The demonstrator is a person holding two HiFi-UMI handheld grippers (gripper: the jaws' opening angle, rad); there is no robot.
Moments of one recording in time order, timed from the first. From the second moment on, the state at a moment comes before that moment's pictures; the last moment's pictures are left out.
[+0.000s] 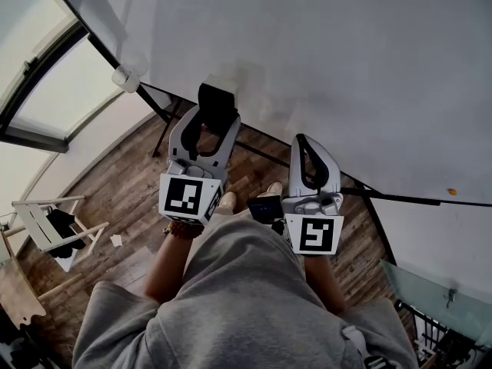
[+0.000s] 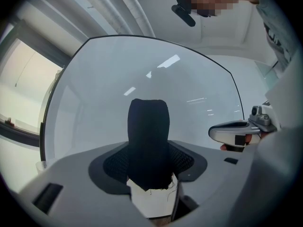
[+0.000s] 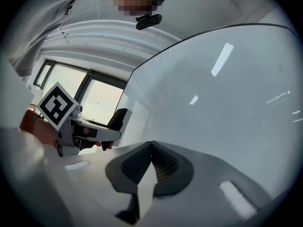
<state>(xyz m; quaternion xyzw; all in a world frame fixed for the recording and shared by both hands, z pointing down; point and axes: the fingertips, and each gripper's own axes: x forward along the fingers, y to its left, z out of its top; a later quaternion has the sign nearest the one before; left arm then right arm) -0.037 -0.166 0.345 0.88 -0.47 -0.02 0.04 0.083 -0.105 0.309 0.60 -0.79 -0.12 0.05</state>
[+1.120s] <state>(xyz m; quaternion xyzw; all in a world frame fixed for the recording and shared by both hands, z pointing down) -0.076 -0.112 0.350 0.88 -0.48 -0.01 0.03 0.041 -0.078 0.309 0.57 -0.81 -0.12 0.04</state>
